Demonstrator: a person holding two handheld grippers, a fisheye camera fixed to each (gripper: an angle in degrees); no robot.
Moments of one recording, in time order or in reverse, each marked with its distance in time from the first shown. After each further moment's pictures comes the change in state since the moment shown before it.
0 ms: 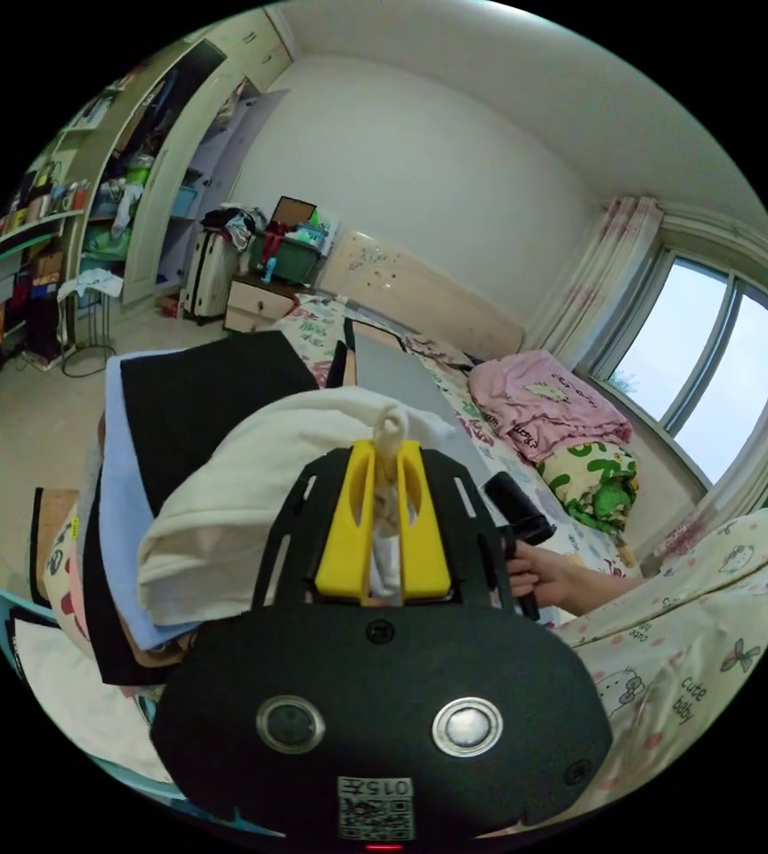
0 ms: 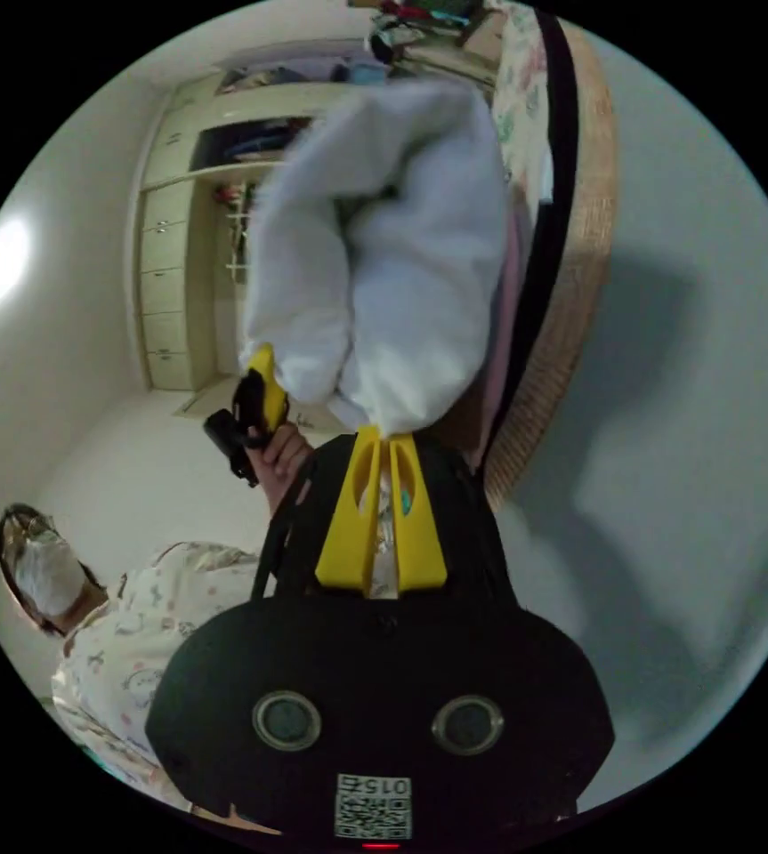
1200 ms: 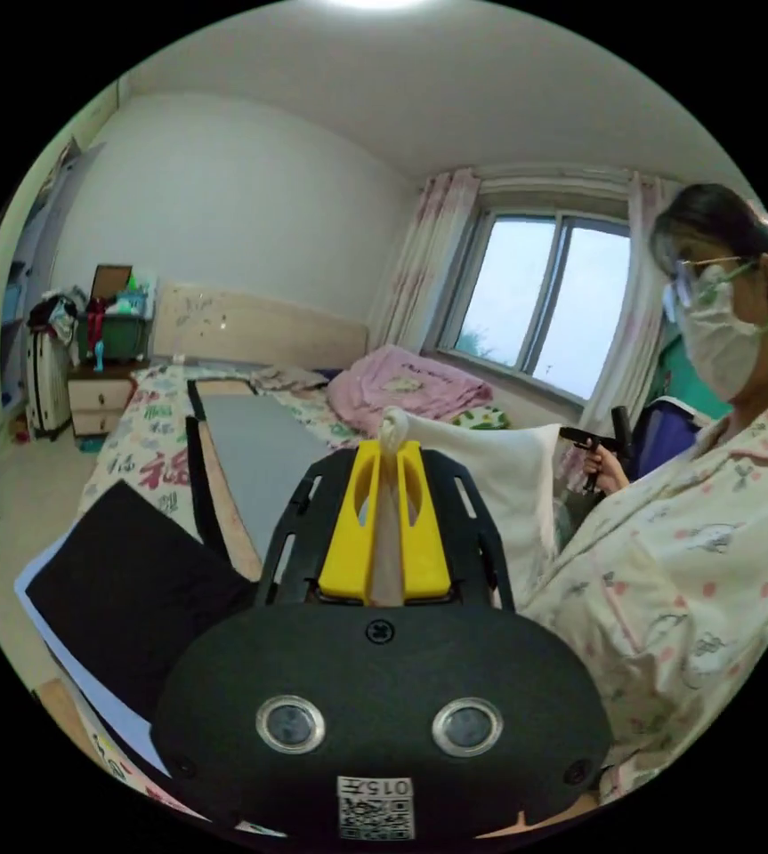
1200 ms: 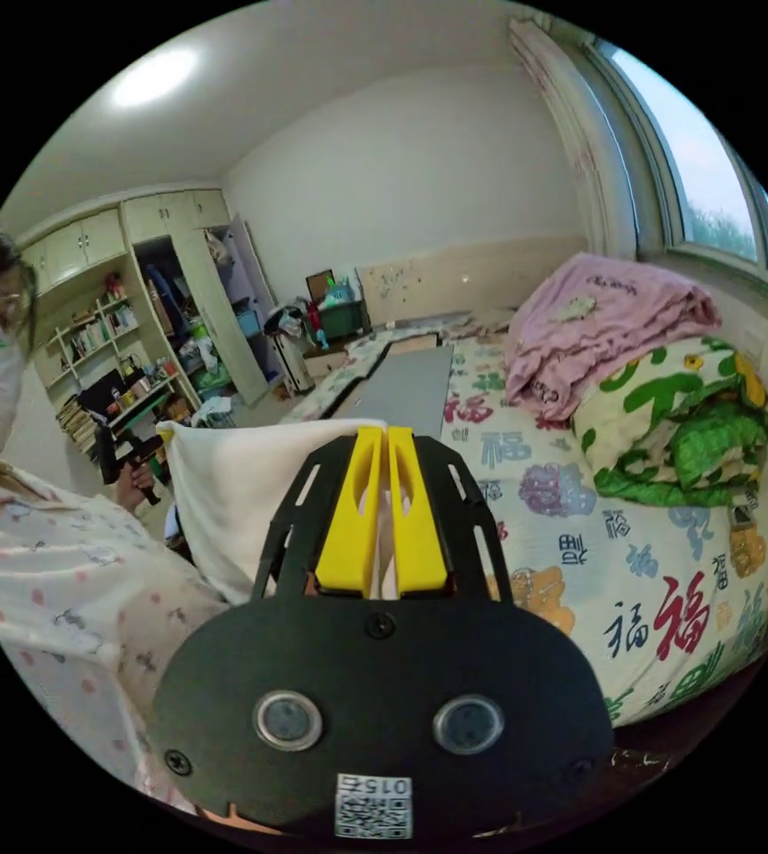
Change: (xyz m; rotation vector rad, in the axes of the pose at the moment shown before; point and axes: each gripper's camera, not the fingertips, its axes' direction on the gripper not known) left arm 0.172 -0.030 -0.020 -0.102 0.364 0.310; right arm -0.726 0.204 0.117 0.672 1.101 -0.138
